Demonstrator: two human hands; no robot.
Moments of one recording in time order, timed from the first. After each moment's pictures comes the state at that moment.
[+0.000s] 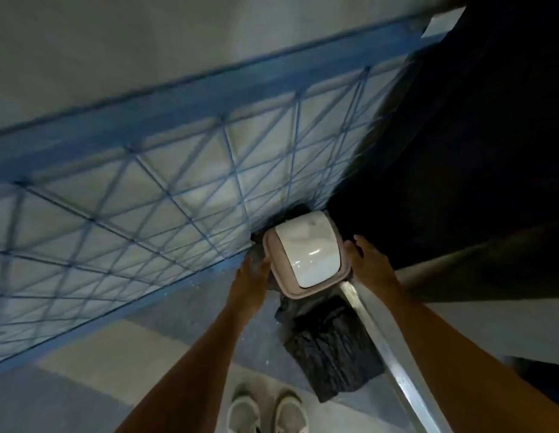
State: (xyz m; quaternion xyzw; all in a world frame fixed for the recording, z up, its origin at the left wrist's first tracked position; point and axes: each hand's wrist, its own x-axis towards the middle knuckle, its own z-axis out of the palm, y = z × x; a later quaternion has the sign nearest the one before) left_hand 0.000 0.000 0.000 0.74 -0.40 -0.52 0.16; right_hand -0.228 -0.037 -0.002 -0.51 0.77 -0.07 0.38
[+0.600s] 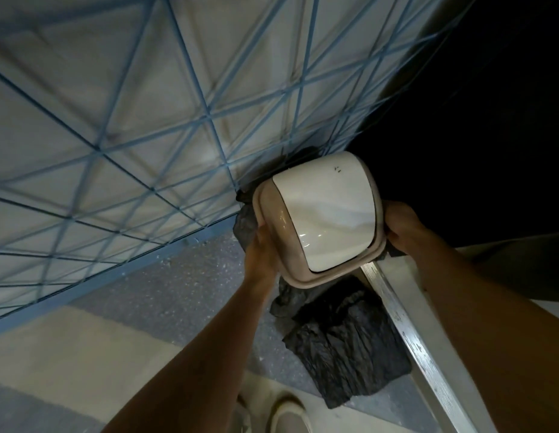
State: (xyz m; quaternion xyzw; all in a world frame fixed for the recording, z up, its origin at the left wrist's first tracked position) left_hand -0.041 -0.038 -0.185 0.72 -0.19 -0.60 0.29; right_hand -0.266 -0.108 -0.196 -0.24 0.78 -0.25 0.52
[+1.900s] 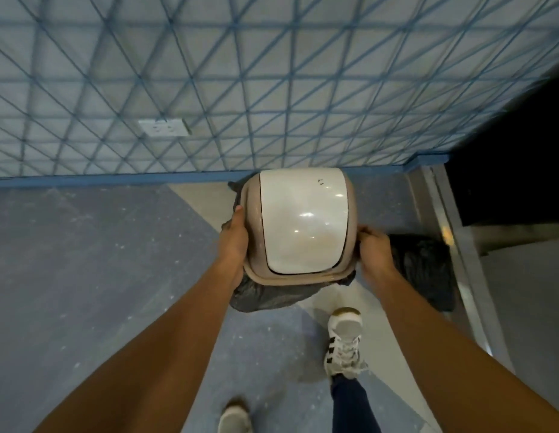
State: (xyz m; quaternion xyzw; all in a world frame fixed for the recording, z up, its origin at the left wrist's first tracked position) left_hand 0.245 0.364 -0.002 0.75 -0.01 -0.51 0.43; right_hand 0.034 0.291 -0.019 -0.36 0.68 -0.26 0.58
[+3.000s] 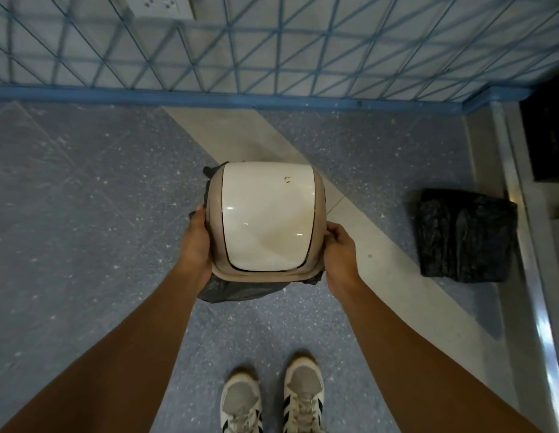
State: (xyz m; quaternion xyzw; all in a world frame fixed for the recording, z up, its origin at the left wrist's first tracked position) left_hand 0.303 0.487 -0.191 0.72 0.07 -0.50 0.48; right_hand 0.101 0.411 -0.204 -0.37 0.68 -0.21 0.60
